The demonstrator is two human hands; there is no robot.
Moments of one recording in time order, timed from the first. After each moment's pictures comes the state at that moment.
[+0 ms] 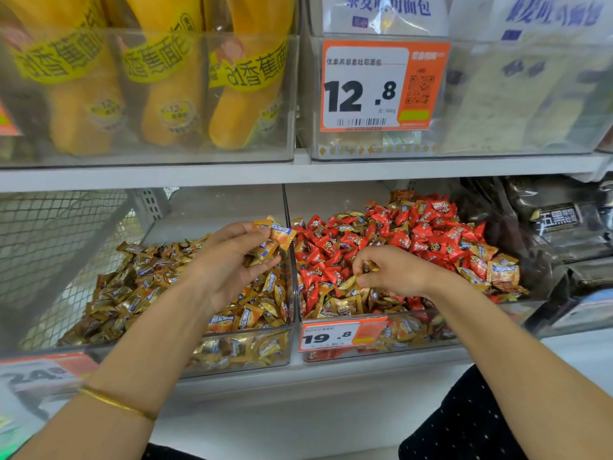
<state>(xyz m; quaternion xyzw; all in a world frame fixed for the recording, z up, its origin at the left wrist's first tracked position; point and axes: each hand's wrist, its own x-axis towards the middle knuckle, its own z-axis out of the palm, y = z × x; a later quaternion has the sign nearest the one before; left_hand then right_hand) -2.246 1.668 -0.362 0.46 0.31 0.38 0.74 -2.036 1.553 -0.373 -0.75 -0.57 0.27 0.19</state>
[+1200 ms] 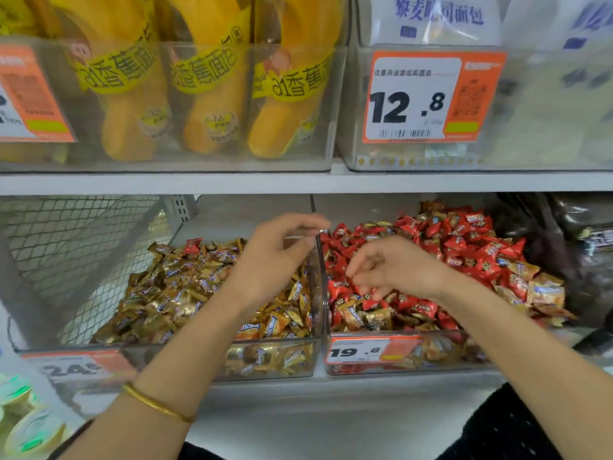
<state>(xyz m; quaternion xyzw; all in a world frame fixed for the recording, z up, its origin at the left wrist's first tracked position) -2.248 1.655 -0.344 0.80 0.24 0.36 0.42 -2.066 1.573 -0.353 -0.71 -0.58 0.30 0.28</state>
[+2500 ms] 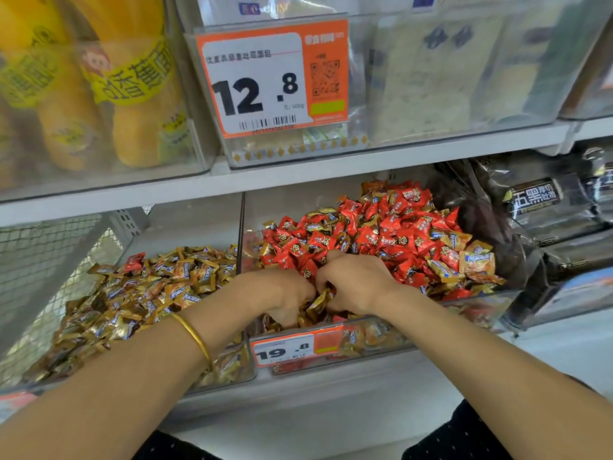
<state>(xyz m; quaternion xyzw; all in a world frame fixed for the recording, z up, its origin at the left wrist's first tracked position) -2.134 1.634 -0.373 0.92 0.19 -0.33 -0.05 -2.031 1.557 -0.394 -0.75 -0.66 0.03 0.03</state>
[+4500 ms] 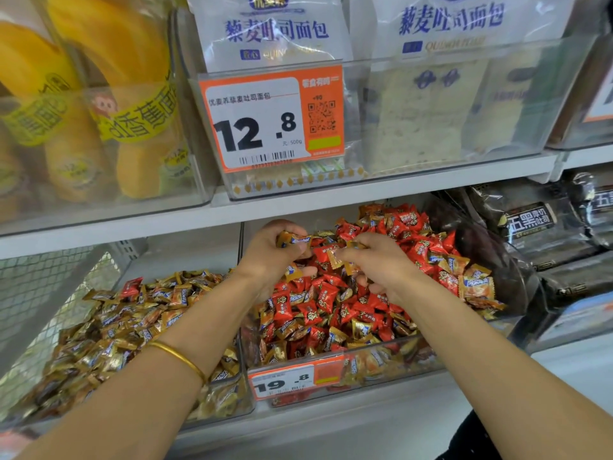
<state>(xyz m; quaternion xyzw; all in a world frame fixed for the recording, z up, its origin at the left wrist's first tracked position) -2.129 1.655 -0.350 0.66 0.32 0.31 0.61 -2.004 1.557 -0.362 -0.74 -0.33 0.30 0.51</state>
